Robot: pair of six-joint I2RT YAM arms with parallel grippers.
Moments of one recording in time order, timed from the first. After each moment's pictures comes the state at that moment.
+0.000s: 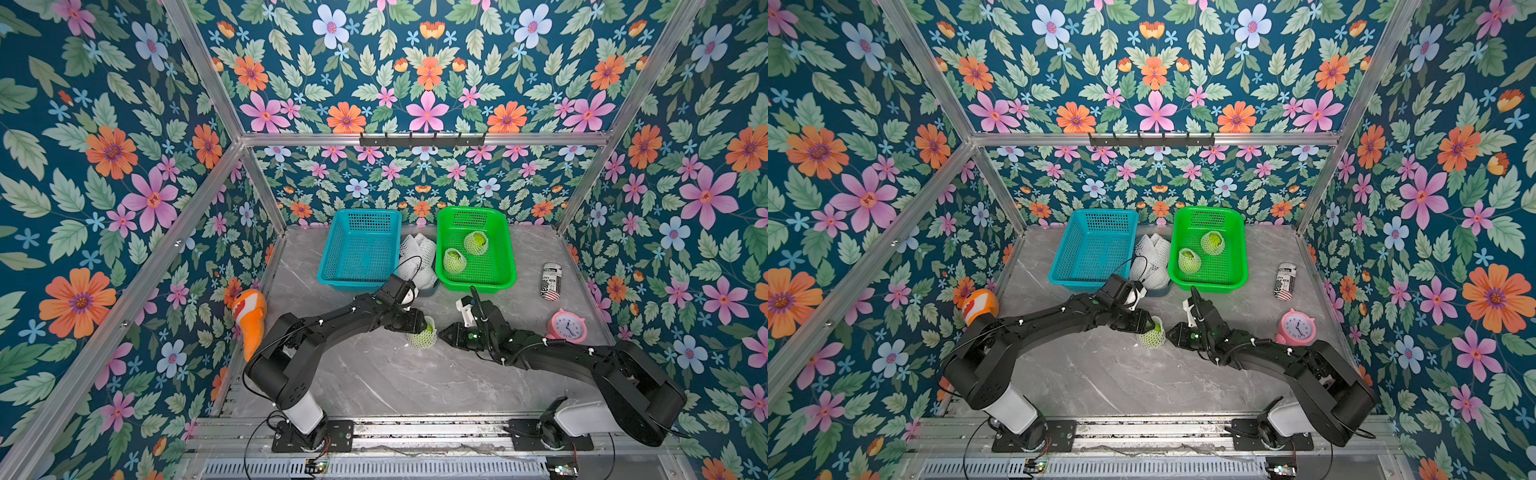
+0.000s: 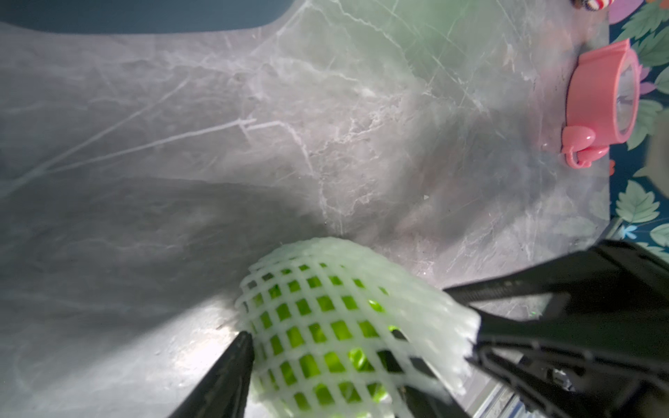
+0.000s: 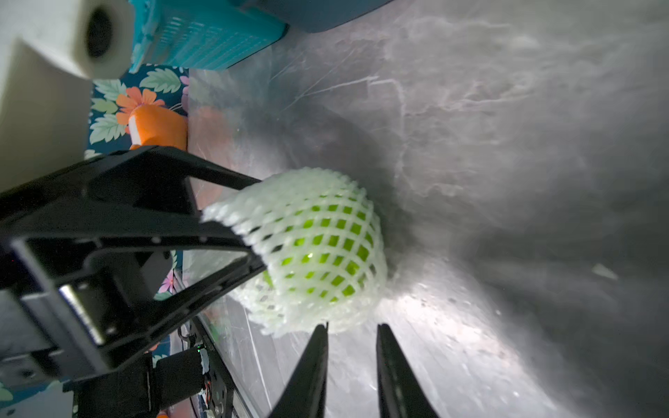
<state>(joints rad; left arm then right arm) -0.69 1.64 0.96 -0.34 0.32 -0.47 0.67 1.40 0.54 0.17 -0.34 0.84</state>
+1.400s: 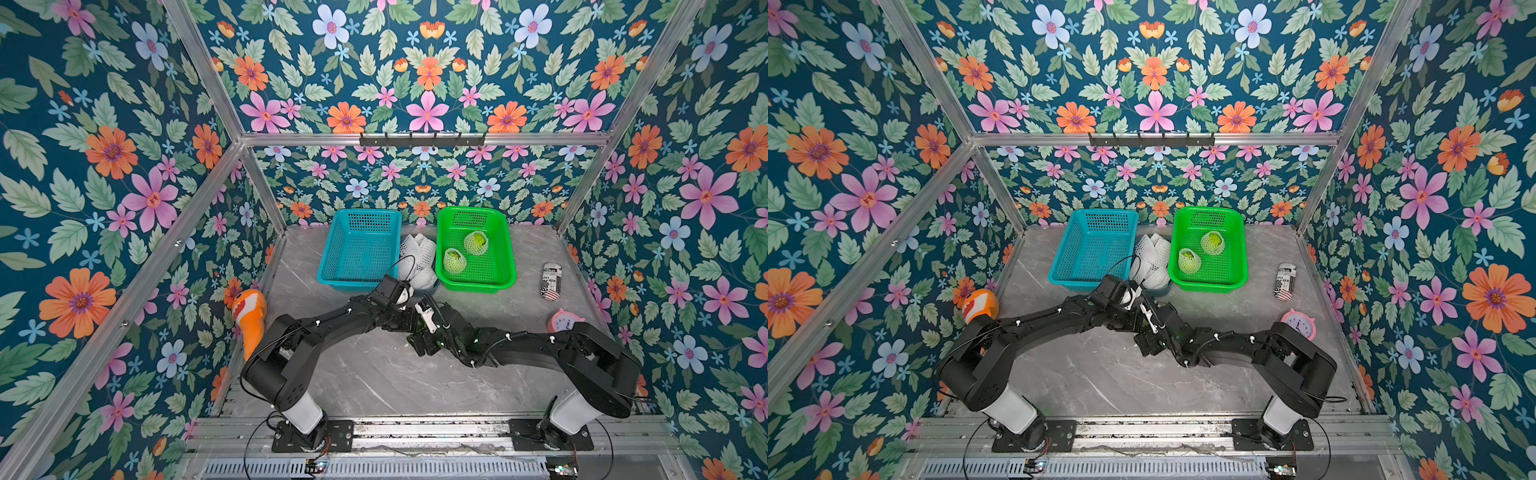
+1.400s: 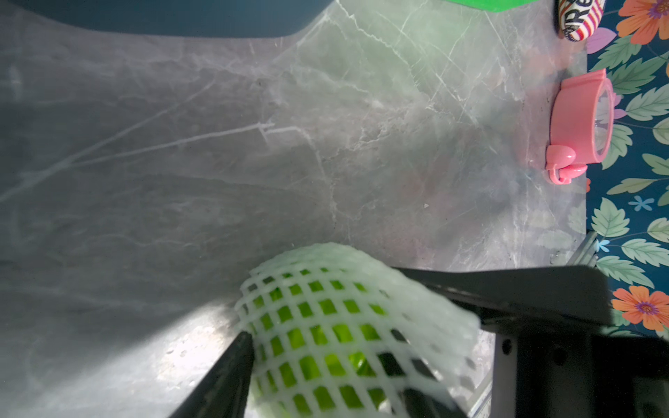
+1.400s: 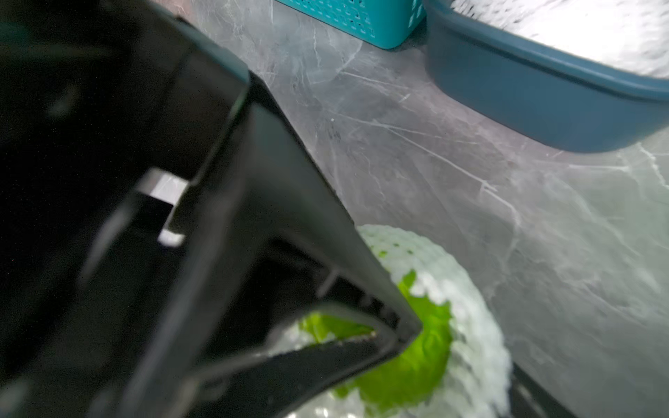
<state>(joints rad) -0.67 1.63 0.93 -0.29 0.36 -0.49 0.91 1.62 0.75 0.16 0.03 0.32</state>
